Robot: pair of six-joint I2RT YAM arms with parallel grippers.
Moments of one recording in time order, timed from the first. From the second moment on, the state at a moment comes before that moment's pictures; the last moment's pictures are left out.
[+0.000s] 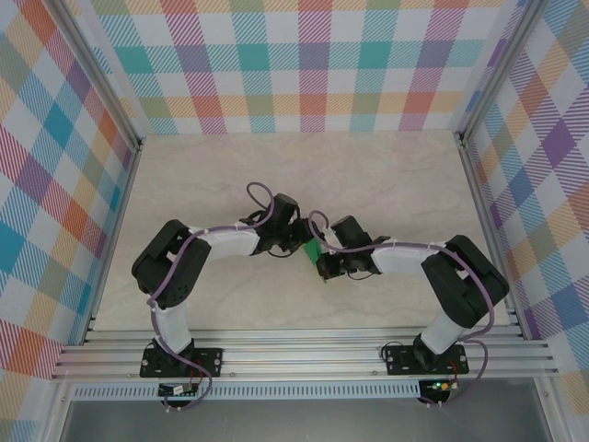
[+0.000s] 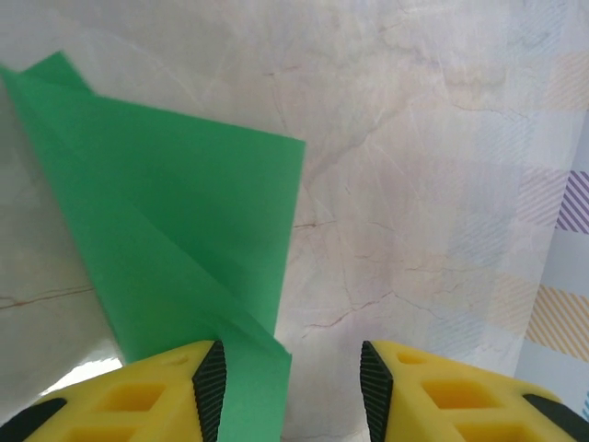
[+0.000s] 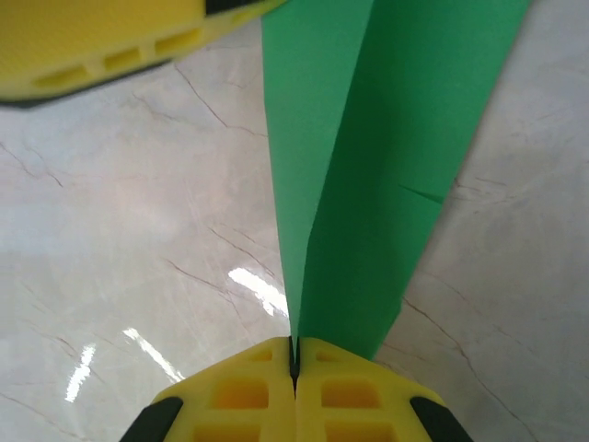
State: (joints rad) left arm -0.67 1.85 1.03 0.01 0.25 -1.13; right arm 0.65 1.63 0.72 -0.11 -0.39 0.37
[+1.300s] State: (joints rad) left arm -0.68 1.90 1.02 0.12 0.35 -1.09; right arm 0.54 1.69 0.62 0.18 -0.62 0.66
